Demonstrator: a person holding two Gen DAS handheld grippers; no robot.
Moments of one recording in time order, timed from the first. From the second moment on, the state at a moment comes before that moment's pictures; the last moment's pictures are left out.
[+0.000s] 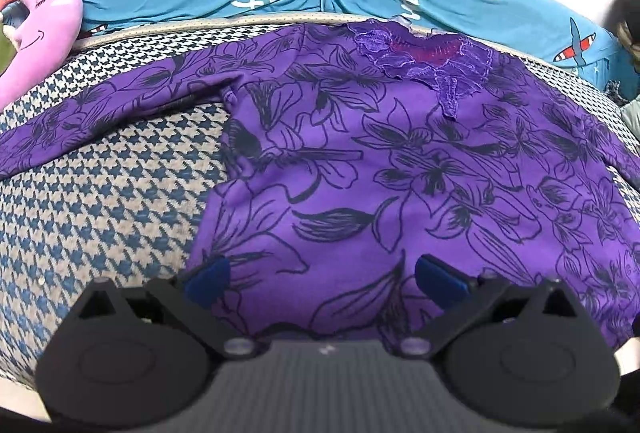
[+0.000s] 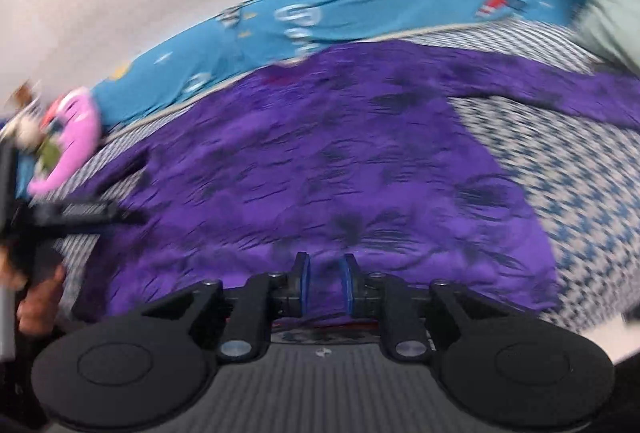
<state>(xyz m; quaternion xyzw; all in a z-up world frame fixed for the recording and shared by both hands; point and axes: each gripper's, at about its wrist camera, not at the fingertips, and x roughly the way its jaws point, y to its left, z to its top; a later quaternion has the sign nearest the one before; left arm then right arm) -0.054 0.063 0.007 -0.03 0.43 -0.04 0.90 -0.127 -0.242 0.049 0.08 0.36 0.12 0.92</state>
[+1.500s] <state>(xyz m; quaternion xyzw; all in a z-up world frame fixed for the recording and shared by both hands) -0.043 0.118 0.010 -0.12 0.42 0.05 0.90 -0.158 -0.105 0.006 -0.32 0.31 0.32 0.84</state>
